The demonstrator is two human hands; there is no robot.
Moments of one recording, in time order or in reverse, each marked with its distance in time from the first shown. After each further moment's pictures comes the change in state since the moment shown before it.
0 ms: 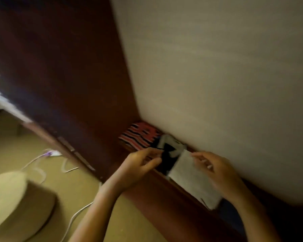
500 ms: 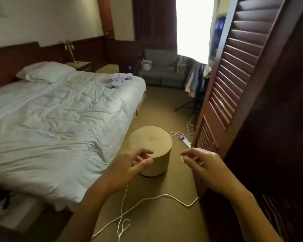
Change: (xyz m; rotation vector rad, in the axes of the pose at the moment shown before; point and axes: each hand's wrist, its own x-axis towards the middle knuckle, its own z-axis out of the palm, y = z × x) left_hand -0.475 -0.123 -0.236 -0.010 0.989 -0.551; right_hand -0.032 -0.437 0.365 -0.088 -0.854 -0.945
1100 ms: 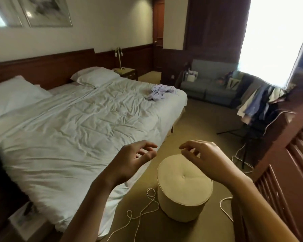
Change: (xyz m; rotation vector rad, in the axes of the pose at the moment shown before) left_hand 0.222 -0.116 -0.152 -0.030 0.298 -0.154; right_hand 0.383 -0.017 0.058 -0.160 -0.143 -0.343
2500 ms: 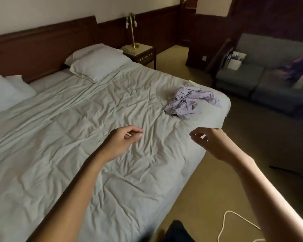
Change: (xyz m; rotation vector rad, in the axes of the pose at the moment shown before) left_hand 0.715 -0.371 -0.219 0.031 0.062 -0.274; right_hand 0.798 0.281 0.145 0.115 -0.187 0.084
